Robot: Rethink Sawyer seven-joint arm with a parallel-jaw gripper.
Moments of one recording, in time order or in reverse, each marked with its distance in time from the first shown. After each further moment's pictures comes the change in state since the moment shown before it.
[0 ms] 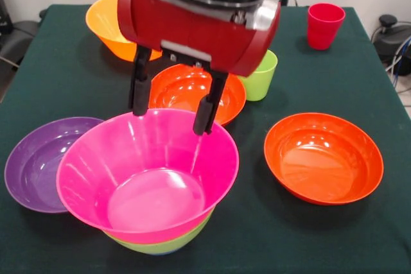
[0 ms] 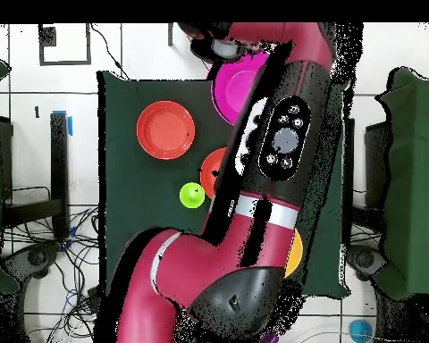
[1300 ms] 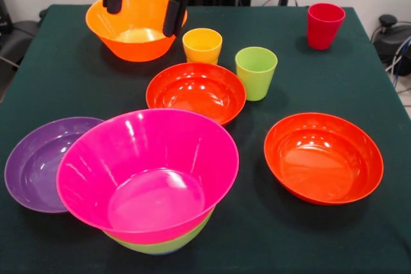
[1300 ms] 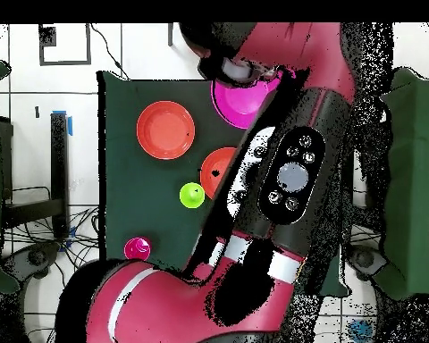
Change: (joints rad) arm 0.071 -0.245 0.101 0.363 -0.172 0.000 -0.008
